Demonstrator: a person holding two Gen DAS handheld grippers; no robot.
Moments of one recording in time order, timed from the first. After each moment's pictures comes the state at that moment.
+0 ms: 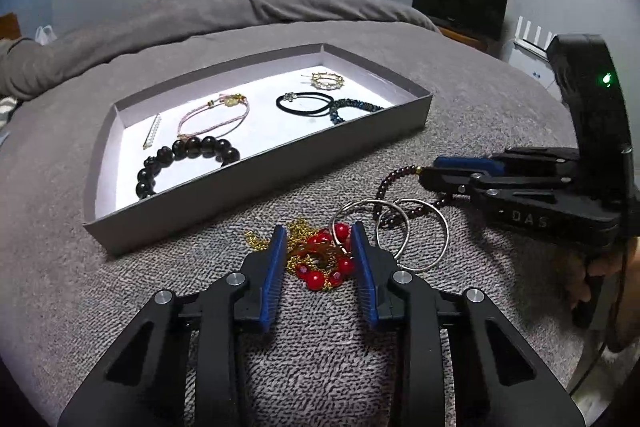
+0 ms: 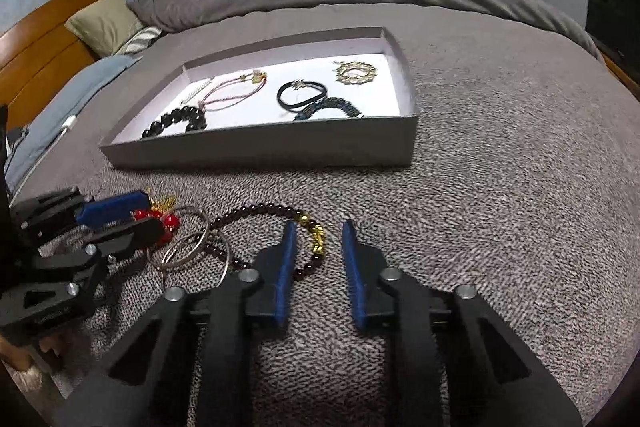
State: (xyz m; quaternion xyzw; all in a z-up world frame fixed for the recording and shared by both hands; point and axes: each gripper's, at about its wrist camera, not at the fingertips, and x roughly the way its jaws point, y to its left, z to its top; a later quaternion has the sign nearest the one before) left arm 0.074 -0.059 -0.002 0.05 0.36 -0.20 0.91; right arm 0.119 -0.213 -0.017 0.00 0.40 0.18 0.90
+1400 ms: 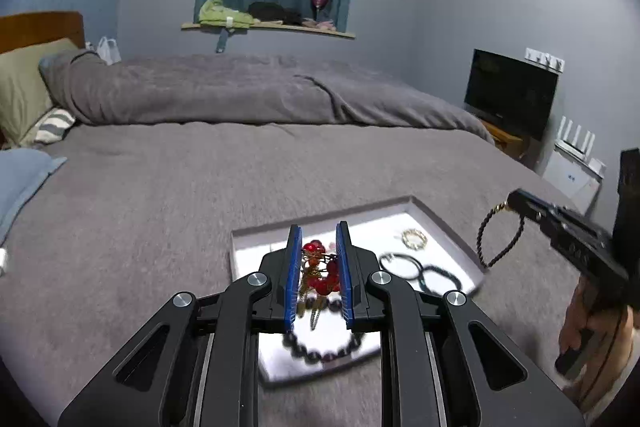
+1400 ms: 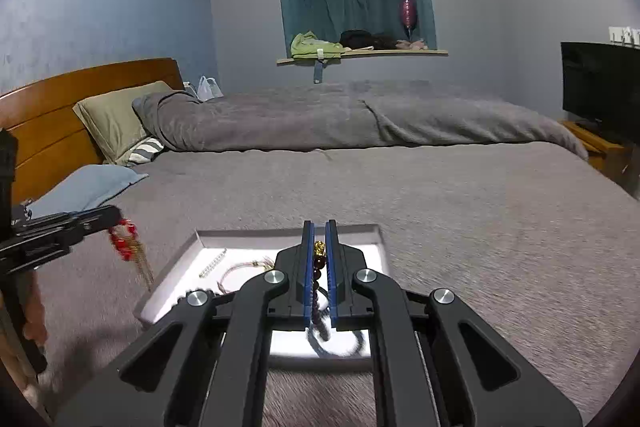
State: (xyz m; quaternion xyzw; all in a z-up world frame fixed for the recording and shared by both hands) left arm 0.130 0.029 0.118 -0.03 0.26 -0.11 0.96; right arm 0.148 -0.207 0.103 0.04 0.20 0.15 0.97
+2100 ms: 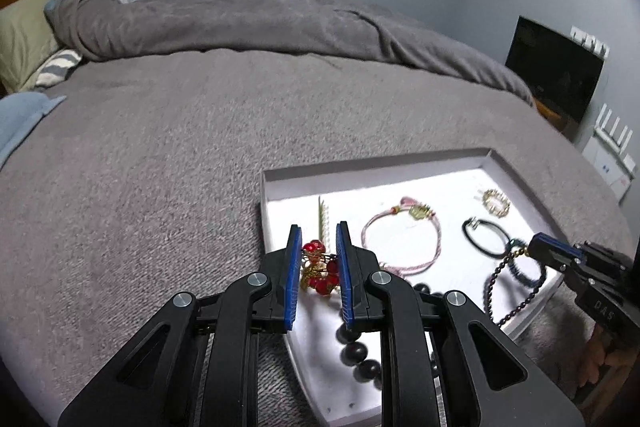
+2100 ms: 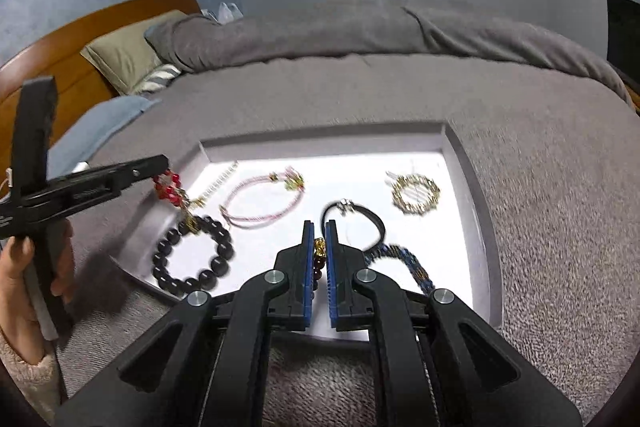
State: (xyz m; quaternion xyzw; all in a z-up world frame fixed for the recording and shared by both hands) left arm 0.200 0.055 0.039 -0.04 0.36 -0.06 0.93; right arm 0.196 -0.166 0.020 0.02 0.35 0.21 0.91
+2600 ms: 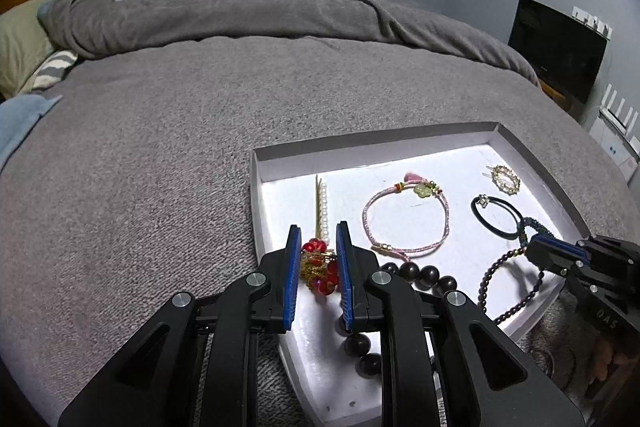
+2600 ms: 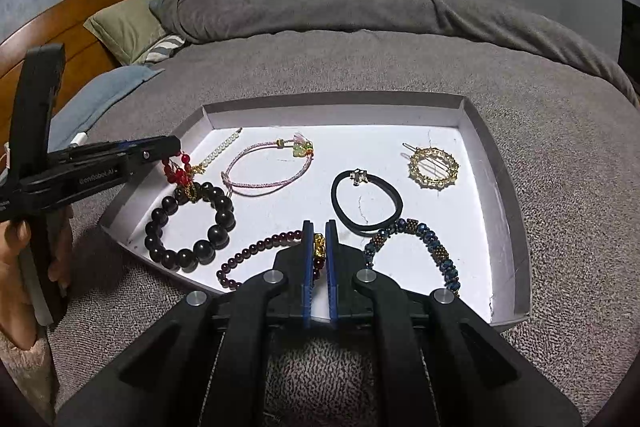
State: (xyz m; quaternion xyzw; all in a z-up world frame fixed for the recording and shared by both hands) left arm 0.204 0.049 0.025 -0.02 0.38 -0.06 0.92; right arm 0.196 -0.156 0.008 -0.01 0.37 0.22 0.90
